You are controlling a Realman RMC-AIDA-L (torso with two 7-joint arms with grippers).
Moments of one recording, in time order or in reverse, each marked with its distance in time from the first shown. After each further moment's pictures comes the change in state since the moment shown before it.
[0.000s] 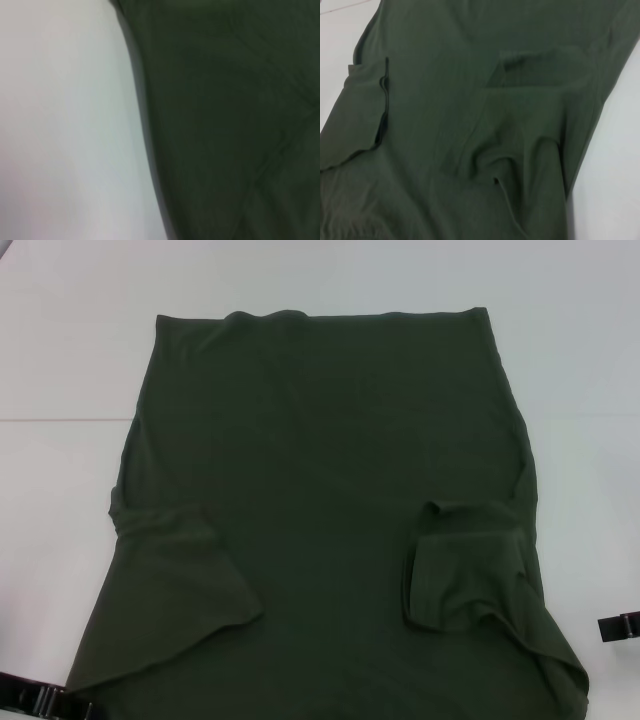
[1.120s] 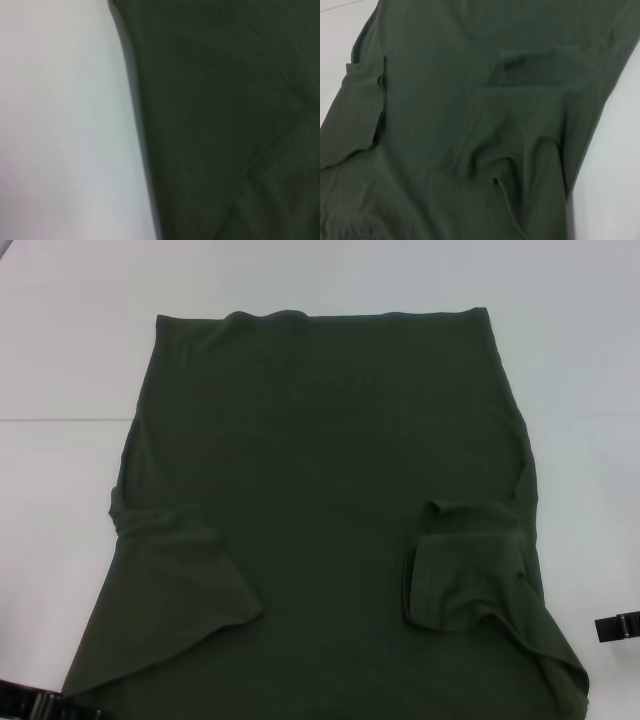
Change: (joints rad) left arm 0.022 -0.006 0.001 0.042 -0.009 0.031 -0.014; right arm -0.002 0.008 -0.011 -0.011 -0.003 0.008 0.007
